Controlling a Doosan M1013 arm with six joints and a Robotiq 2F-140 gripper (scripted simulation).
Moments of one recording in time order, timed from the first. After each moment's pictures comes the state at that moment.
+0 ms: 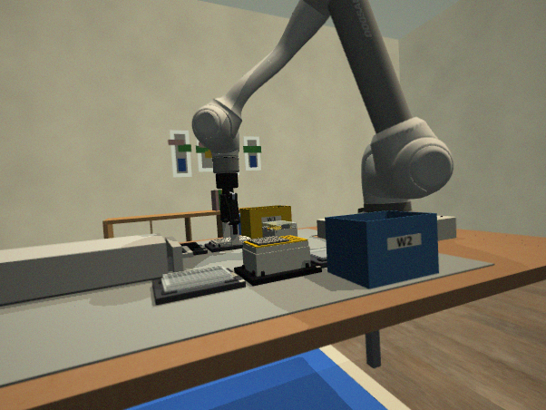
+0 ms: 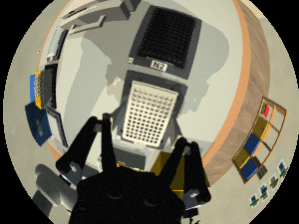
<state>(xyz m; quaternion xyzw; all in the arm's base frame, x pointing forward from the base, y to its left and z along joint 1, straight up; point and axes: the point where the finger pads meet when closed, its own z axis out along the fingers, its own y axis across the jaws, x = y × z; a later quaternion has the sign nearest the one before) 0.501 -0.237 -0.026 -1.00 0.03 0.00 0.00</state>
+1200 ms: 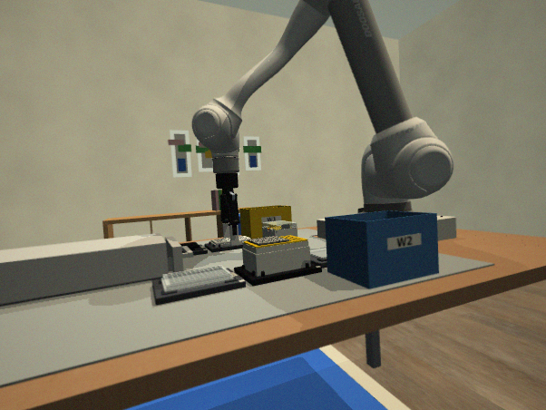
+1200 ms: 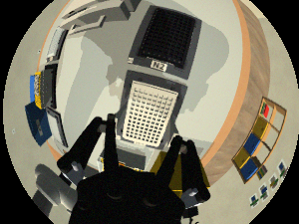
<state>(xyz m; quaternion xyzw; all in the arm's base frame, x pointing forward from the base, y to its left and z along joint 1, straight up) 0.501 -0.237 -0.025 -1.00 0.03 0.00 0.00</state>
